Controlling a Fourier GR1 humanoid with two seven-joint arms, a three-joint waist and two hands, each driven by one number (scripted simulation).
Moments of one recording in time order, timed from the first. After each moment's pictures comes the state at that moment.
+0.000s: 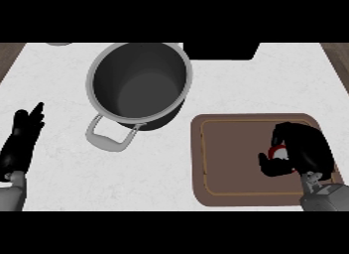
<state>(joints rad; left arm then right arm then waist) -0.10 0.35 0.08 -1.42 -0.12 0.13 0.37 -0.15 -0.40 0.29 -1.63 0.95 0.17 0.62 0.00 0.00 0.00</state>
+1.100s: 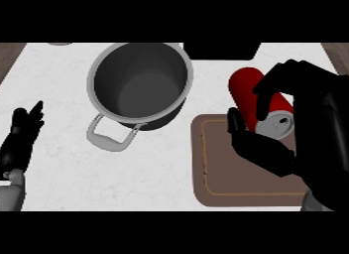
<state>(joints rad) -0.11 0.34 0.10 -1.43 -0.14 0.10 0.38 -0.57 -0.21 0.31 -2.11 1.05 0.21 0.75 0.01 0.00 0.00</state>
